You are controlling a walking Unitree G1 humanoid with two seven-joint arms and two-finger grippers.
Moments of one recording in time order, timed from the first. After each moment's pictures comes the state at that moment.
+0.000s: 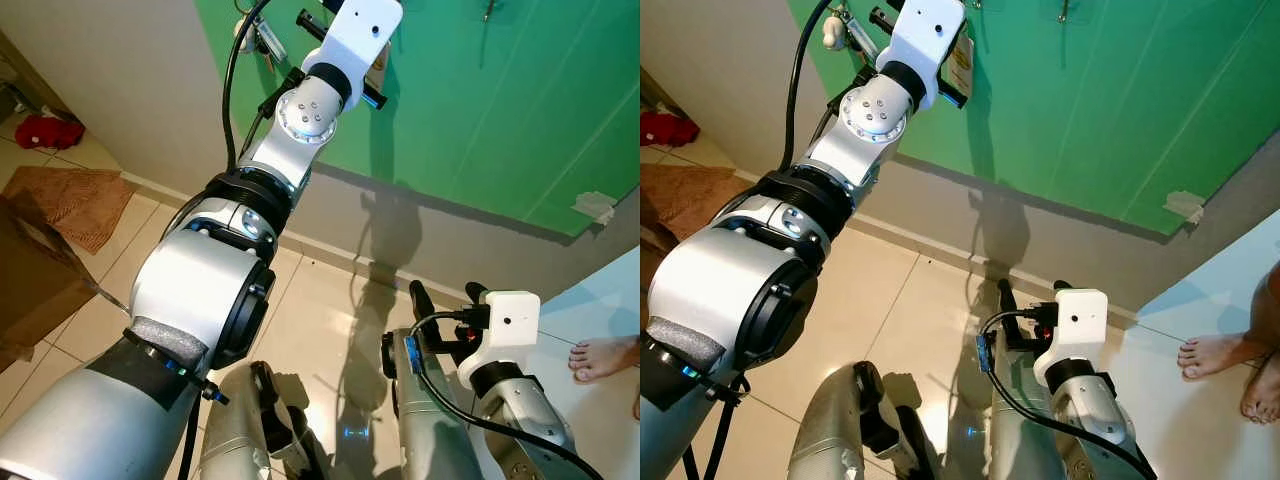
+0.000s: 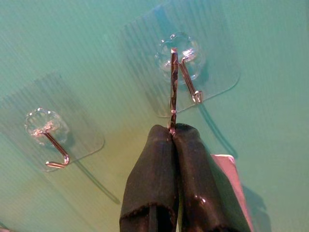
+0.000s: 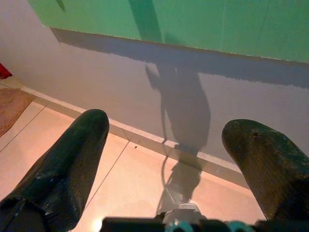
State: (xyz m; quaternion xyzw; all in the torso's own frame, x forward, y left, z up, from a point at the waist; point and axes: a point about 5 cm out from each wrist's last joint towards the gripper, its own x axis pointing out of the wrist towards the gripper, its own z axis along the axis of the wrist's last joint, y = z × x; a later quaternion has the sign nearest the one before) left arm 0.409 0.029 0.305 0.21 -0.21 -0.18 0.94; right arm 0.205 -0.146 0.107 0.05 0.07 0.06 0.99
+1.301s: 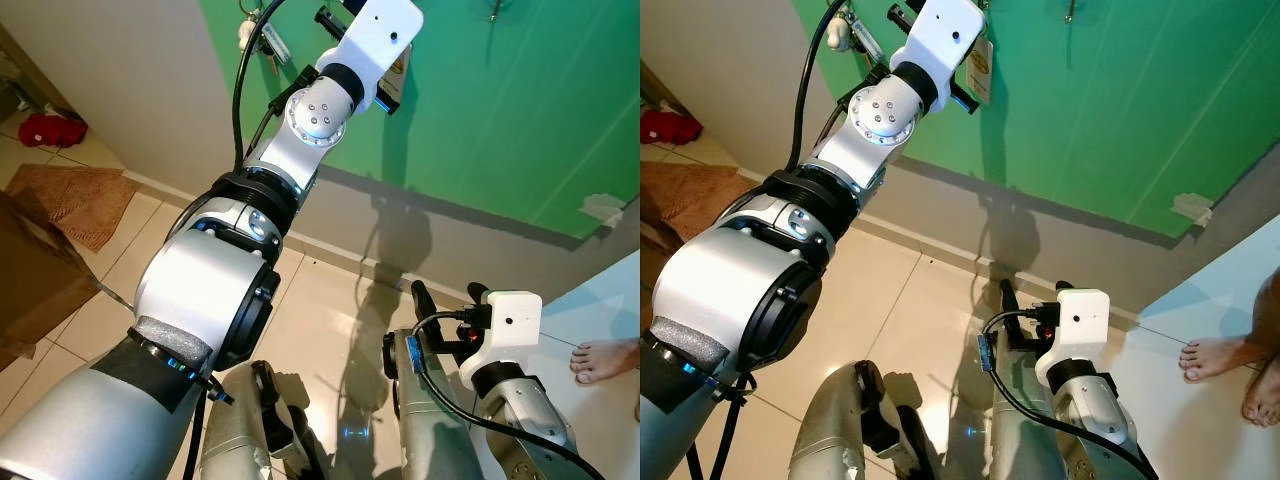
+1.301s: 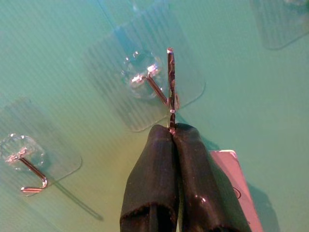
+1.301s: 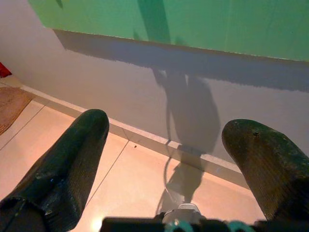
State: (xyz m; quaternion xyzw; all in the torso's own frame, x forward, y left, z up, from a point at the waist) left arm 0.404 0.015 0.305 0.25 -0.22 -0.22 0.92; right arm 0.205 -0.148 0.107 0.05 0.07 0.06 0.99
